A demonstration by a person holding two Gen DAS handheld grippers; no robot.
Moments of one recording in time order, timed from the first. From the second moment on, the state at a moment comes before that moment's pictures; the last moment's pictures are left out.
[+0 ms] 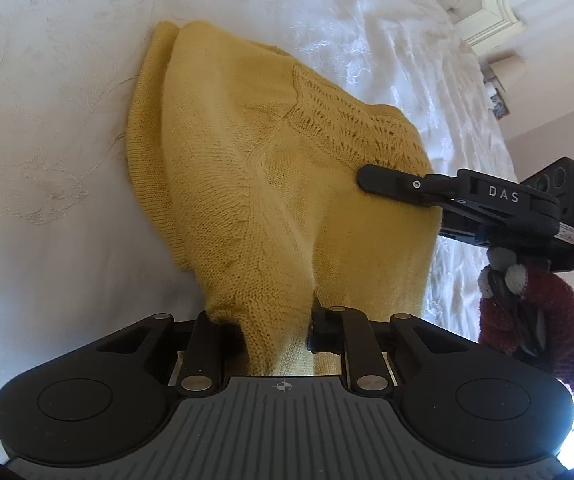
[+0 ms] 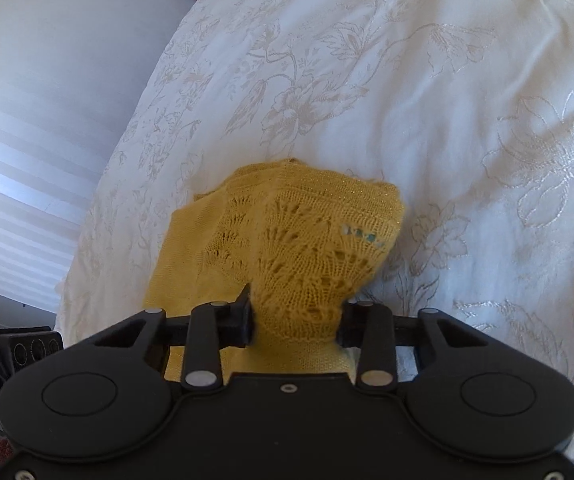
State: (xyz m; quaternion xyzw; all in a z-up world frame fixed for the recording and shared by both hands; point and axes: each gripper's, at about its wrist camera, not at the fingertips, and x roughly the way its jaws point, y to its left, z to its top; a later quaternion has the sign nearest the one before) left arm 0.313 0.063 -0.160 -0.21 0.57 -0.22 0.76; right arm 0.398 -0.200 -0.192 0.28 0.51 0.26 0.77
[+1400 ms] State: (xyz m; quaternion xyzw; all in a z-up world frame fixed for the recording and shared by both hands) left arm 0.094 0.010 -0.137 -0.08 0.58 -0.13 0.80; right arm 0.142 -0.298 -0.144 0.20 0.49 0.10 0.84
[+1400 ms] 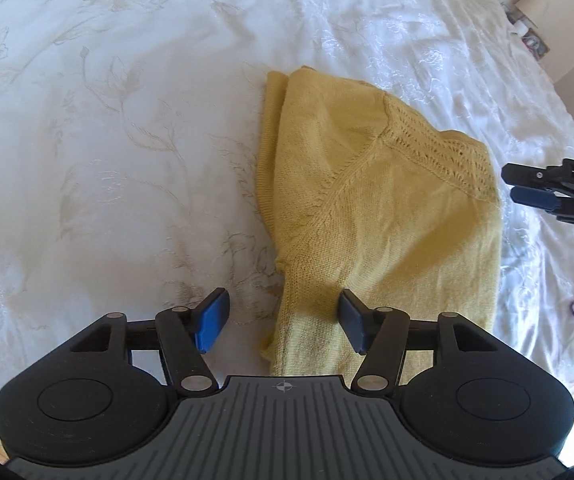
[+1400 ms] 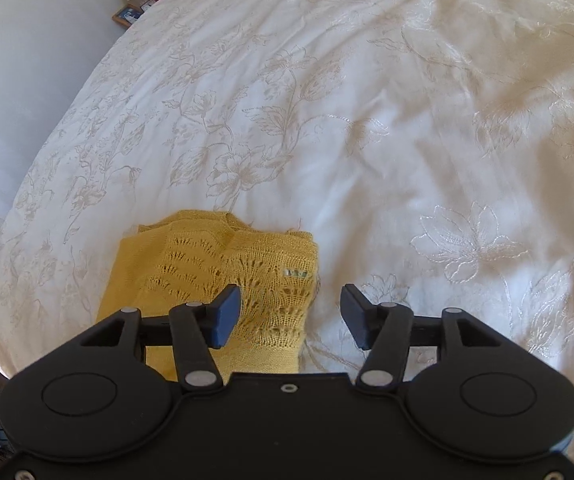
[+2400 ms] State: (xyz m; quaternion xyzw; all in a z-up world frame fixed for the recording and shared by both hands) left arm 0.207 -0.079 -0.148 0.05 0.54 -0.15 0.83; right arm 0.158 -0.281 -0.168 0.15 0.51 0.14 0.83
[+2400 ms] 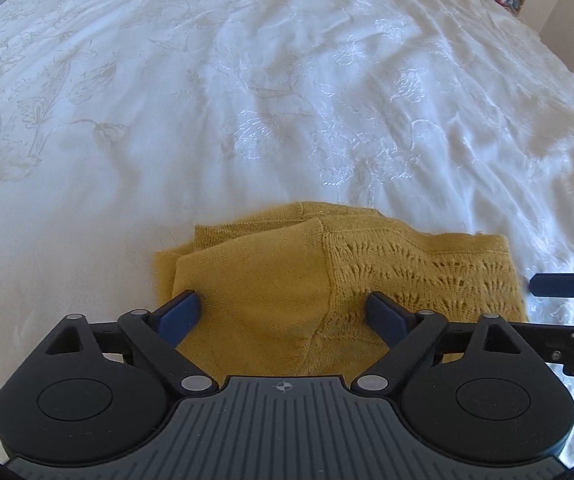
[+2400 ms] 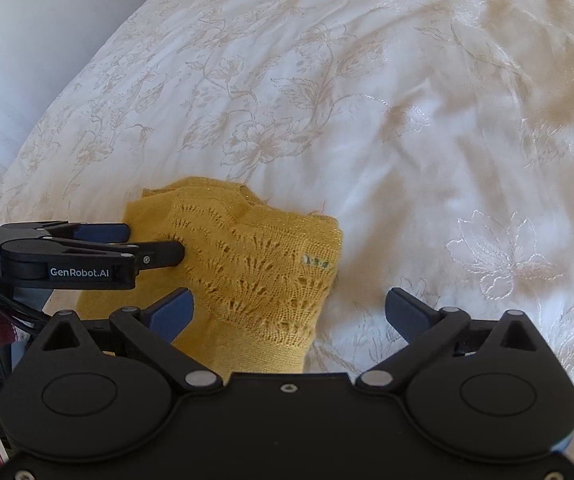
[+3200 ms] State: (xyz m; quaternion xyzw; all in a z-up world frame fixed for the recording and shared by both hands) left arm 0.230 -0.043 -0.122 -0.06 0.51 -0.08 0.85; right arm 0.169 -0.335 -0.168 0.18 0.49 0.09 0.85
